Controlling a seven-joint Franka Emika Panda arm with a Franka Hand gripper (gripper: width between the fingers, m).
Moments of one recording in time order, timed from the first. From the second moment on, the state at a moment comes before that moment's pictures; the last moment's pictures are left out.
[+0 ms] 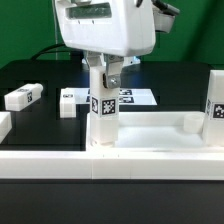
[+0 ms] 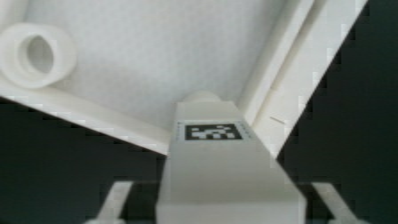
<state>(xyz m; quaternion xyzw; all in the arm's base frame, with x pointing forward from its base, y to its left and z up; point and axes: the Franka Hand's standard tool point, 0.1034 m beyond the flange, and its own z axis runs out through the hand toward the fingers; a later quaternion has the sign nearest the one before) 0.620 -0.055 0.112 -0.83 0.55 0.00 0.06</state>
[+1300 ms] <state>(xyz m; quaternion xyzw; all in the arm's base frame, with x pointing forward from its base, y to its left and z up) 0.622 -0.057 0.113 -1.00 0.04 -0.03 0.02</state>
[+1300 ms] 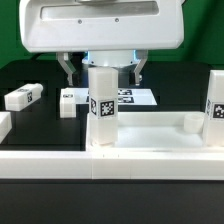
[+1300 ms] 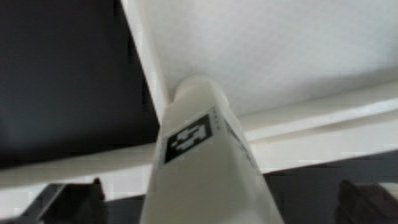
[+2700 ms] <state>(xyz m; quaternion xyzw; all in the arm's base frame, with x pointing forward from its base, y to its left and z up) 0.623 -0.057 0.113 -1.00 -0.05 -0.03 0.03</state>
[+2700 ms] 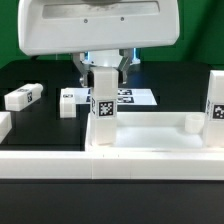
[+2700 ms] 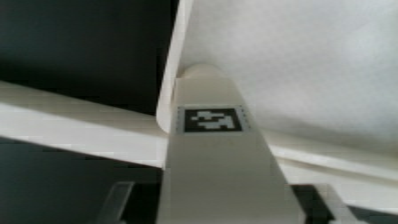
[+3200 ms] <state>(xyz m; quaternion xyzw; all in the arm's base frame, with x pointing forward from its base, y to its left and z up) 0.624 -0.059 0.113 -0.97 0.23 -0.03 0.03</state>
